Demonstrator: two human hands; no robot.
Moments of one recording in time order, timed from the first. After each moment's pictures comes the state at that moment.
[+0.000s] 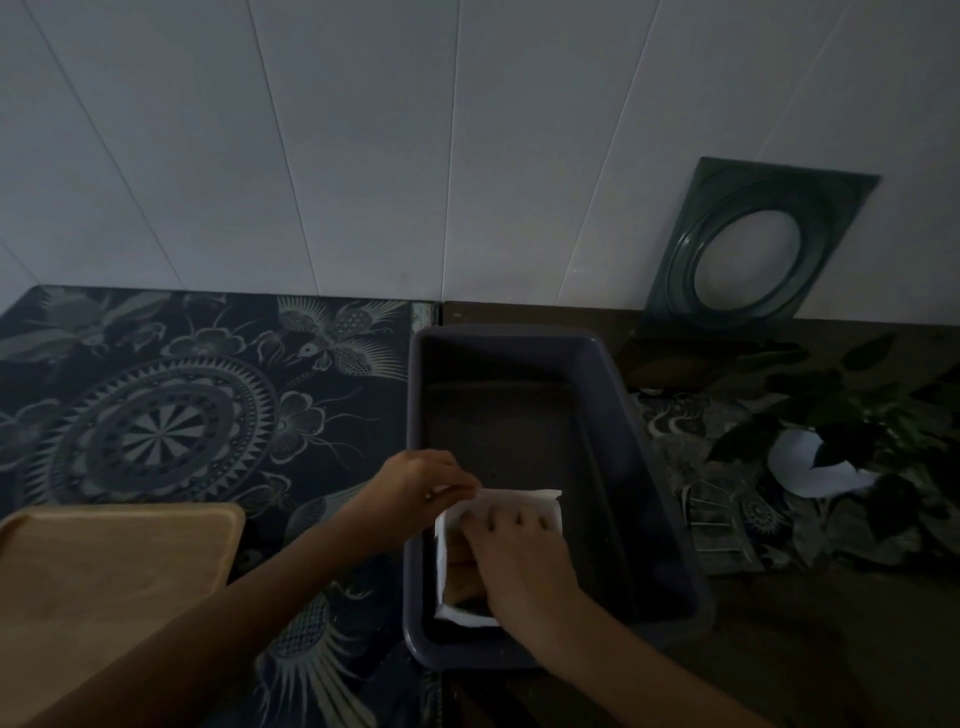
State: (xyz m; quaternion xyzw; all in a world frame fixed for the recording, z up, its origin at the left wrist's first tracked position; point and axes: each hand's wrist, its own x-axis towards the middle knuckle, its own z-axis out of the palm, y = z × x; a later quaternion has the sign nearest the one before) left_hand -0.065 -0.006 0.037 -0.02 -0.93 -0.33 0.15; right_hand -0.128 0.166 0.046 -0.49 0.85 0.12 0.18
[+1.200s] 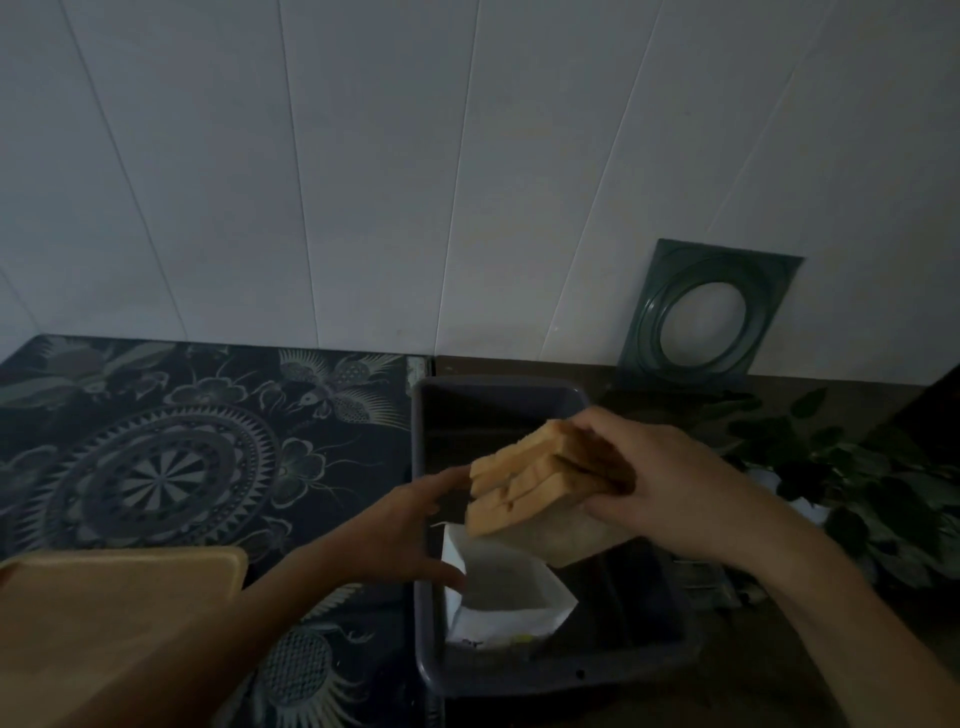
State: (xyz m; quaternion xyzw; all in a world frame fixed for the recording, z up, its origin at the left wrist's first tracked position) left_hand -0.023 -0.013 0.081 -0.02 -0.89 -0.46 0.04; right_hand -0.157 0.221 0.242 -0.50 0.84 -0.15 0.13
